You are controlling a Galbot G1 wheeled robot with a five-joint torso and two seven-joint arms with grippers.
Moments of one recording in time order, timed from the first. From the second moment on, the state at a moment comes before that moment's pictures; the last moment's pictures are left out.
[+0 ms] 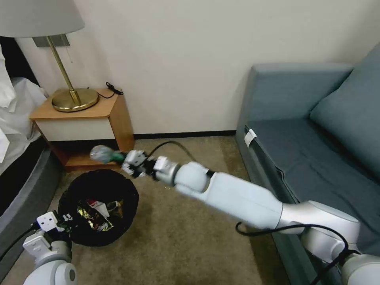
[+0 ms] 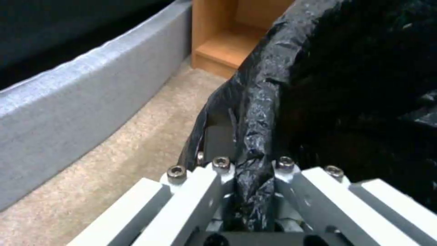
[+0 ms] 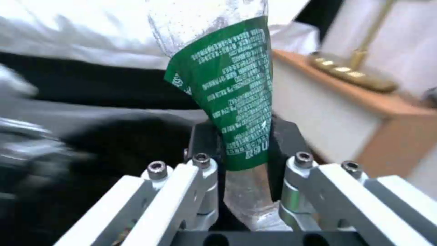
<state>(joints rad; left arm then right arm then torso) 1.53 -1.61 -0.96 -2.10 -0.29 0.42 -0.17 -0.24 1.30 -0.80 1.59 0.61 -0.11 0.00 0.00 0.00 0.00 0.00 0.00</state>
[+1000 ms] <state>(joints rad) 1.55 -1.61 -0.93 -2.14 -0.35 0.43 -0.19 -0.36 1.34 -0.93 1.61 0.65 -0.16 0.18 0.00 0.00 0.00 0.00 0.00</state>
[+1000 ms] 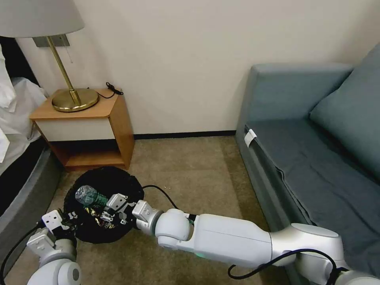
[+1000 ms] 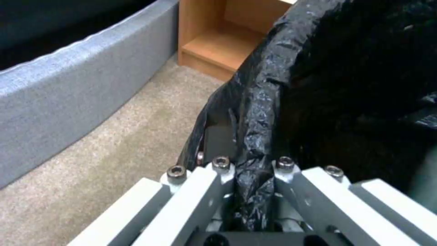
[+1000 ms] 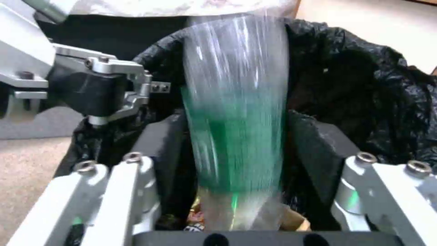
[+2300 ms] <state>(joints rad) 1.62 -1.61 -0.90 -2.14 -0.89 0.63 -0.58 -0.46 1.14 -0.65 1.84 0.63 -0.13 0.17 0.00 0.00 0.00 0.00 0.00</state>
